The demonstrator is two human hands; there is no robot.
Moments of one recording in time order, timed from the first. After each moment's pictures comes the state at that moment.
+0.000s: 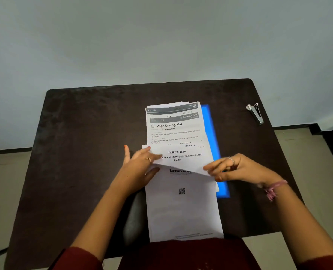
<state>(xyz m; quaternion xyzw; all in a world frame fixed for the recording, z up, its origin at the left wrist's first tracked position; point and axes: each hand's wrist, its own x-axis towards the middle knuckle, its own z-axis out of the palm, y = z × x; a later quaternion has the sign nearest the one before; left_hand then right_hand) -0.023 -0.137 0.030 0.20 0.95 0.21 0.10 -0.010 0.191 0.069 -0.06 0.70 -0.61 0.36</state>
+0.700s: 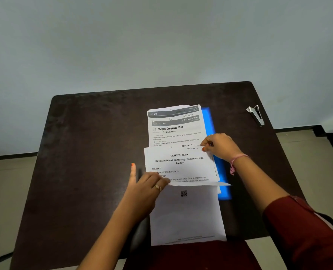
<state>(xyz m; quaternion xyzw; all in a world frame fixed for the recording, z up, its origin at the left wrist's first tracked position) 0.032 -0.132 0.028 0.32 0.94 0.10 -0.10 -0.084 0.163 0.023 -0.01 0.96 -0.19 0.19</state>
